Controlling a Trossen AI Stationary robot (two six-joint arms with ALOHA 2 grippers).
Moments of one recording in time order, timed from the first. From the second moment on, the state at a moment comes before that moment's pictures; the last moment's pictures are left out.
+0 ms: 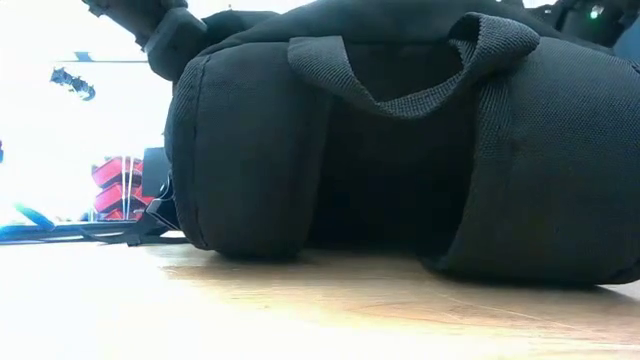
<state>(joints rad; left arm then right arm) -0.47 1.30 0.85 -0.44 -1.21 -0.23 0.46 1.38 0.89 -0.85 0.62 0.85</state>
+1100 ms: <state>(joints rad) -0.47 1.30 0.85 -0.51 -1.16 -0.31 0.54 1.35 0.96 -0.78 0.53 0.67</state>
